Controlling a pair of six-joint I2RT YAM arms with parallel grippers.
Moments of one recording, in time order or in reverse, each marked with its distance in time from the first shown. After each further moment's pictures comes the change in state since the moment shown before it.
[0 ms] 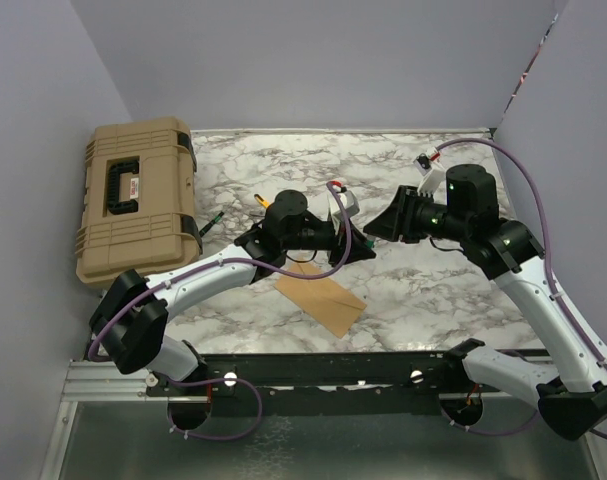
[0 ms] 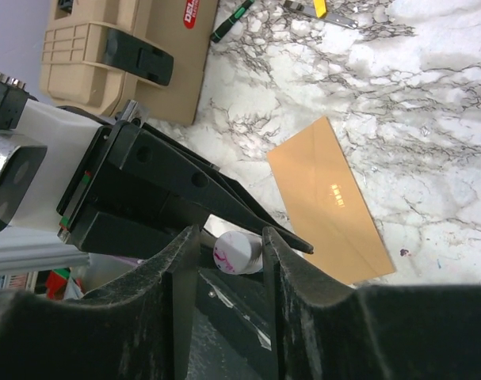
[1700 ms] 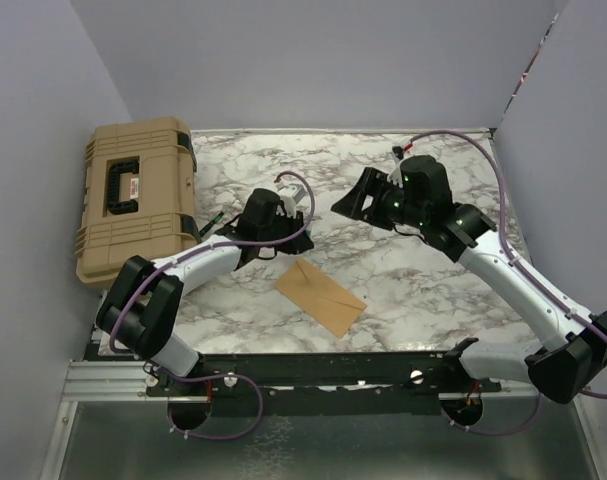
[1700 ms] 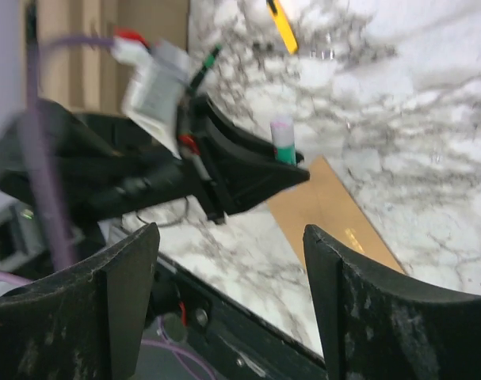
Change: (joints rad) left arm 0.249 0.077 -0.083 -0.266 -0.270 -0.159; right arm 0.124 0.183 -0.045 0.193 0.251 0.208
